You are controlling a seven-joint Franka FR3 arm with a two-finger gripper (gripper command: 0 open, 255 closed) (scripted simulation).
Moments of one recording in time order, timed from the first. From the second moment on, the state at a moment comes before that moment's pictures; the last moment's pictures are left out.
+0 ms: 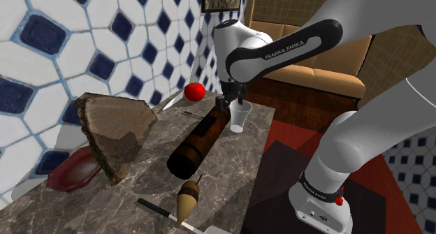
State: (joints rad) arm -0.06 -0.43 0.26 -2.53 -0.15 2.03 0.40
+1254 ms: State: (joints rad) arm -0.07 -0.40 0.25 -2.57 -0.17 2.11 0.40
